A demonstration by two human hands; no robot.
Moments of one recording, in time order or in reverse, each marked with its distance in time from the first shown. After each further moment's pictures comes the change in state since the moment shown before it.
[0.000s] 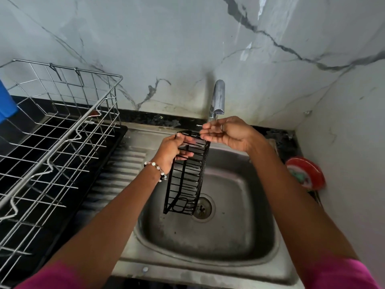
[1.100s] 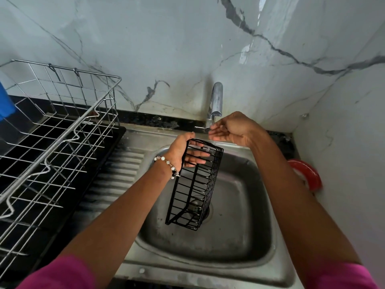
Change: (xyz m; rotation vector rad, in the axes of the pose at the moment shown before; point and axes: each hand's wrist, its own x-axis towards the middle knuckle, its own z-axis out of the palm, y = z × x) left_hand 0.005 0.015 0.030 -0.030 -0.087 -0.330; right_hand -0.009 -0.022 0.003 -0.282 0.145 0.025
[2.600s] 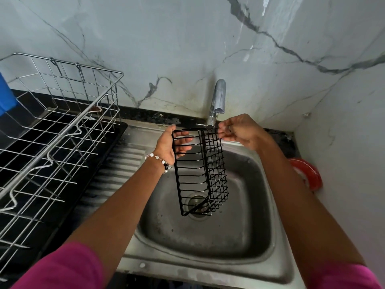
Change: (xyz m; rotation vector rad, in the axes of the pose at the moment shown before) left_hand 0.010 -0.003 -0.030 -0.328 0.144 0.077; right_hand 0.006 0.023 -0.015 -0.182 0.089 -0.104
